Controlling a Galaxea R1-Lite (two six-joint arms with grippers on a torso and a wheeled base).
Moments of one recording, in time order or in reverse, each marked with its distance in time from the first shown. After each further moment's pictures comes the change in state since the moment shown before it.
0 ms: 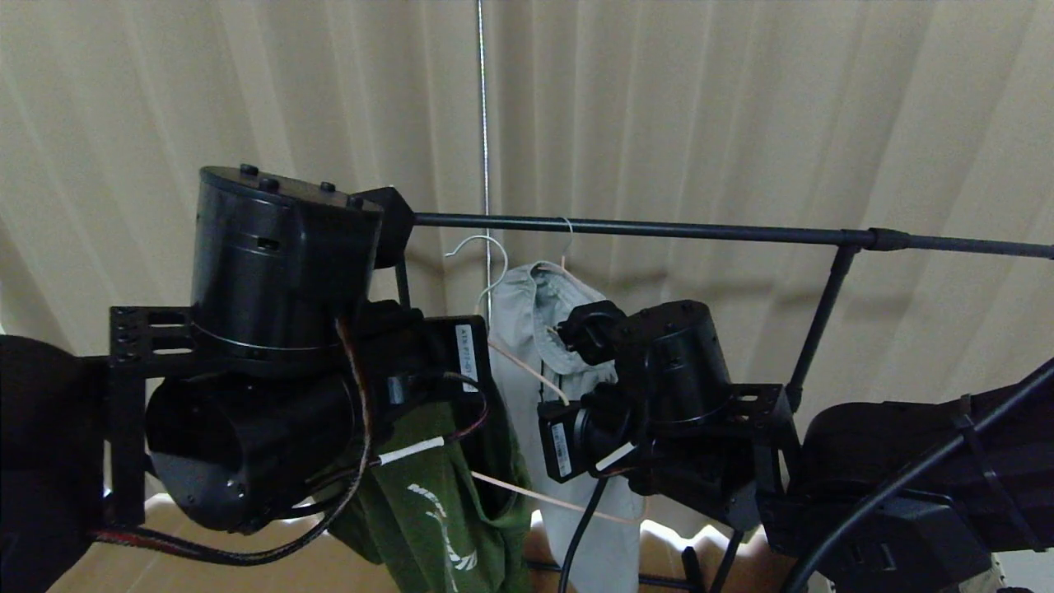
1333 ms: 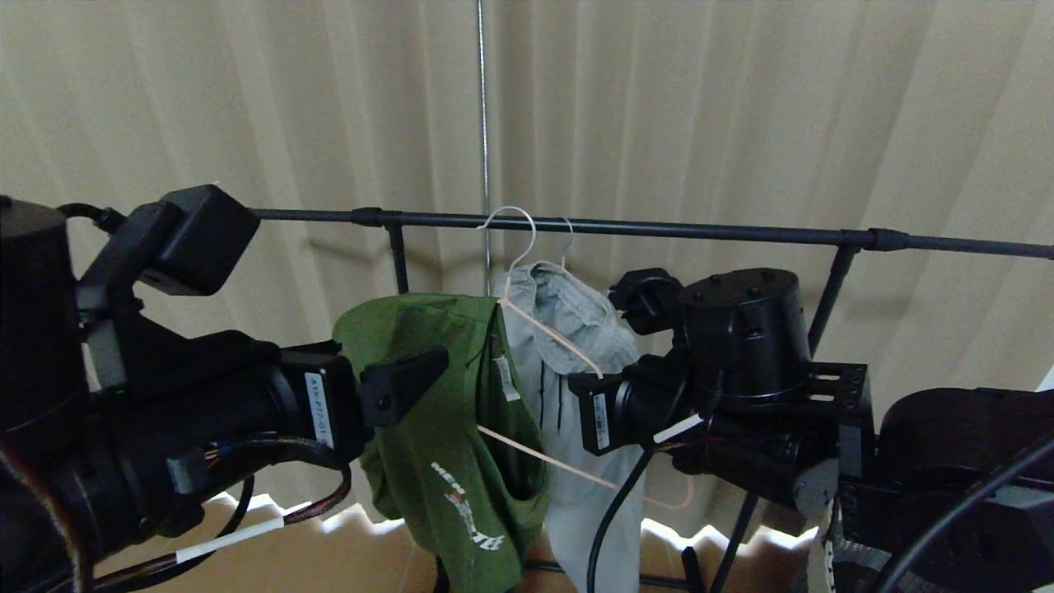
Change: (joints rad) left arm 0.023 -0.282 0.203 -0.001 -0.048 0.102; right arm -0.044 -0.113 0.058 -0.023 -0.003 -0.004
